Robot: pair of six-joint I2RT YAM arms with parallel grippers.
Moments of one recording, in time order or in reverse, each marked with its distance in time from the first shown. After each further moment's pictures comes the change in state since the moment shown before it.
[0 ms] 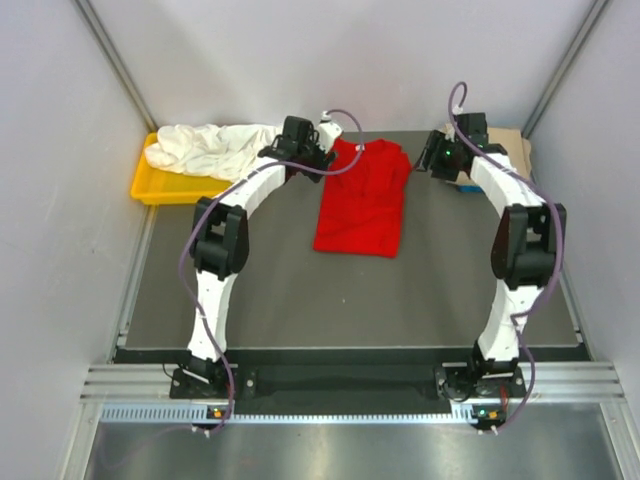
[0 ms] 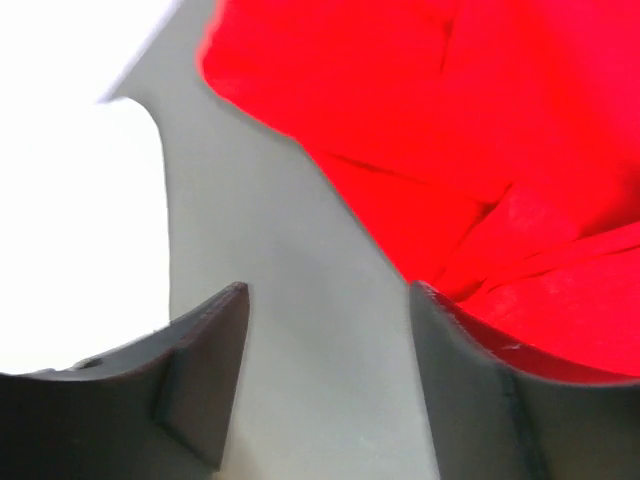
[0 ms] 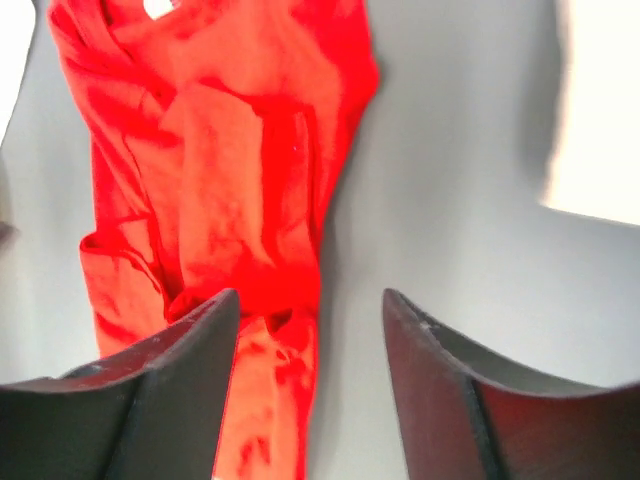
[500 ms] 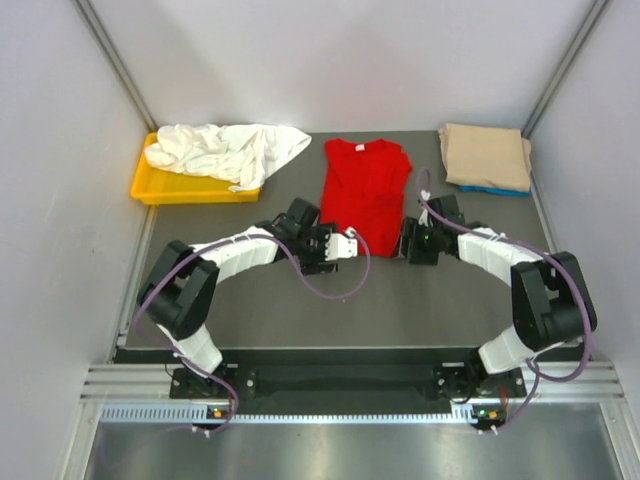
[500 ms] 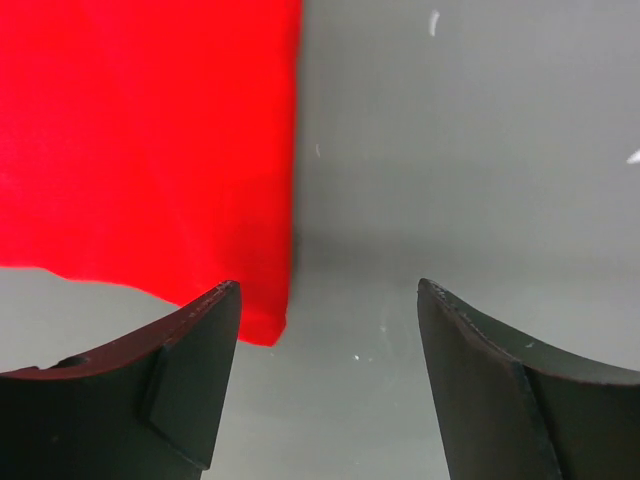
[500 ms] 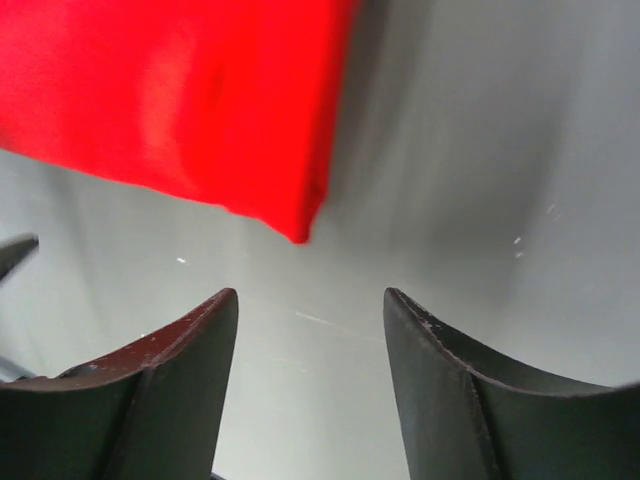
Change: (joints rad) left arm -0.233 -0.604 -0.941 0.071 0.208 0.504; right arm 0.213 -0.486 -0.825 0.149 -0.014 0.042
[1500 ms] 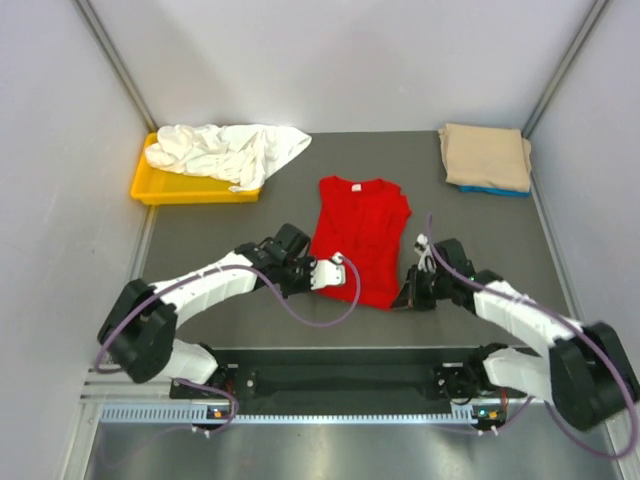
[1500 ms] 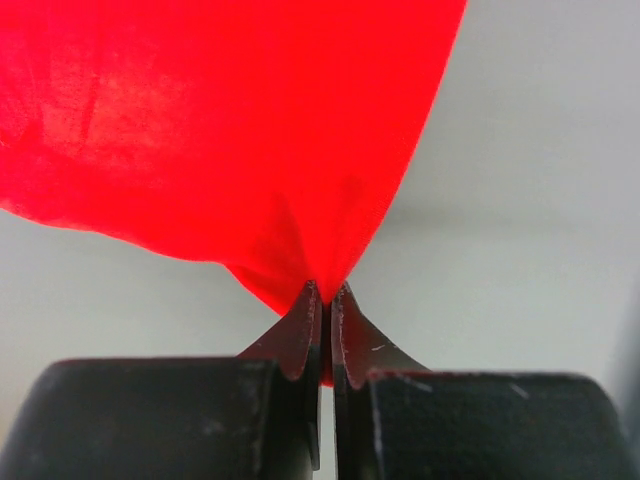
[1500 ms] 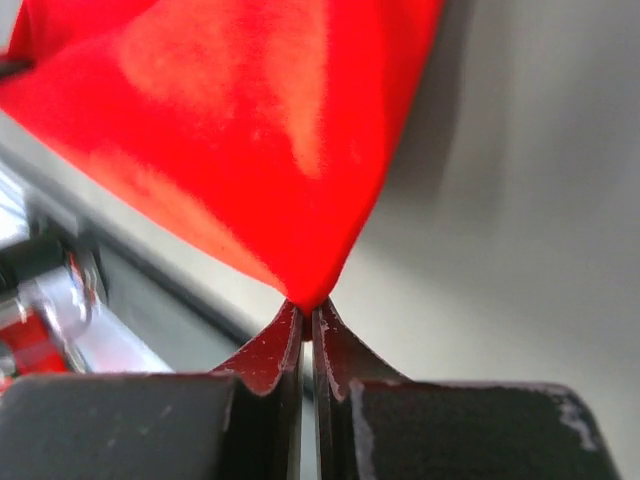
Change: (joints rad) left arm -0.051 -0.229 -0.197 -0.140 -0.096 -0.119; right arm 0.084 -0.307 -0.357 0.059 -0.221 0.143
